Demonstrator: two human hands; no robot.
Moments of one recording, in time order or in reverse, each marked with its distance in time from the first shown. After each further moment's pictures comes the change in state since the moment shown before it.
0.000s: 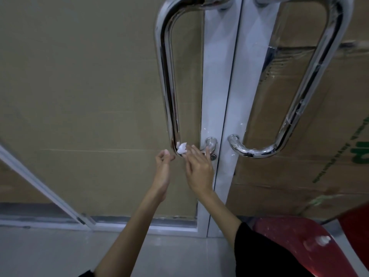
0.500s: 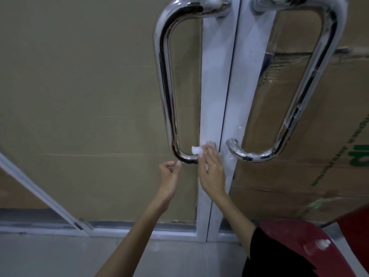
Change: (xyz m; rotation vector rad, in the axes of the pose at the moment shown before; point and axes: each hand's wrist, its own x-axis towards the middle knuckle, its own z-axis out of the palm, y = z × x) left_hand -0.008 -0.005 0.012 0.076 -0.002 0.040; right_hand 0.006 0.025 -0.025 0.272 -0.228 0.336
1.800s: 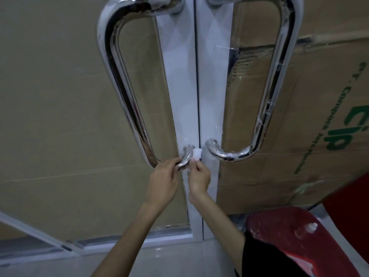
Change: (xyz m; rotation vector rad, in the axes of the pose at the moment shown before) left_hand 0.024 0.006 0.029 0.833 -0.063 0.702; right_hand 0.009 -0.028 -0.011 0.662 0.258 0.835
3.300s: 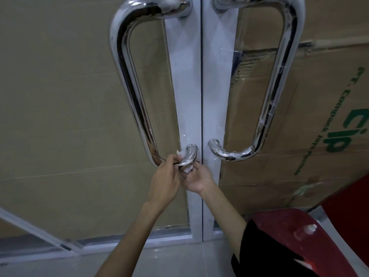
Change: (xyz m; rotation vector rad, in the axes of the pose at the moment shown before) left_hand -0.004 -0.009 0.002 -0.193 -0.015 -0.087; right_hand 0.031 -0.003 -0.003 0.584 -0.430 0.678
